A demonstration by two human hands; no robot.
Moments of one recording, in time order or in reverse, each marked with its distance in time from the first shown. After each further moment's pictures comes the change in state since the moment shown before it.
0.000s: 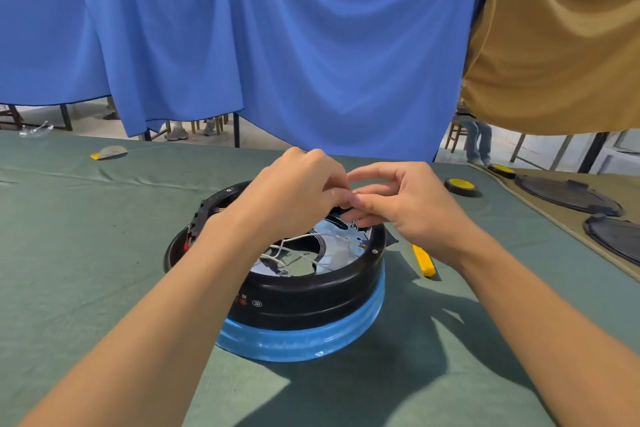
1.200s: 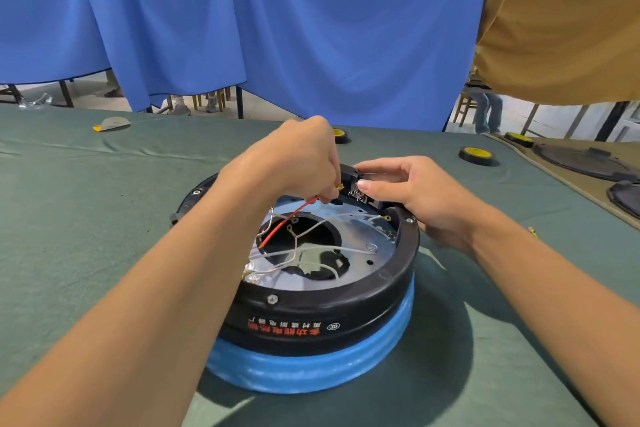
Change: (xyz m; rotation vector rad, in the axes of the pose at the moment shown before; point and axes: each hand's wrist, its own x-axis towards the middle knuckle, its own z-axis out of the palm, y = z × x) left_hand 0.000 -0.001 -0.006 0.056 -0.193 -0.294; right_hand 0.002 0.030 0.011 -0.006 -0.023 0.170
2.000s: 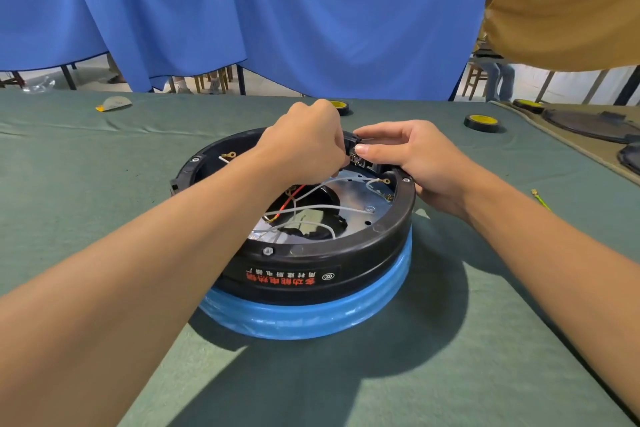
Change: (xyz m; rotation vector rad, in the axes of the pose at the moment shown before) left_hand 0.003 -0.001 0.030 0.014 0.080 0.036; right_hand -0.004 0.001 0.005 0.083 0.064 0.012
